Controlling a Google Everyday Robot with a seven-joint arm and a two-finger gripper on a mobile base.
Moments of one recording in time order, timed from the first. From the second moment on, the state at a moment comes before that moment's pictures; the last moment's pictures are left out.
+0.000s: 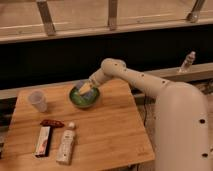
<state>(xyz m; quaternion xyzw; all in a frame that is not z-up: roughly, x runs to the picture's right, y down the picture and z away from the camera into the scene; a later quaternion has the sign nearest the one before) -0.125 -0.006 0.863 -0.34 -0.22 0.42 0.81</state>
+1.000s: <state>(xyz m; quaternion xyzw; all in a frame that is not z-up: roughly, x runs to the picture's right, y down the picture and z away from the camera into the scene) -0.126 -0.006 0.863 -0.34 -0.22 0.42 0.81</state>
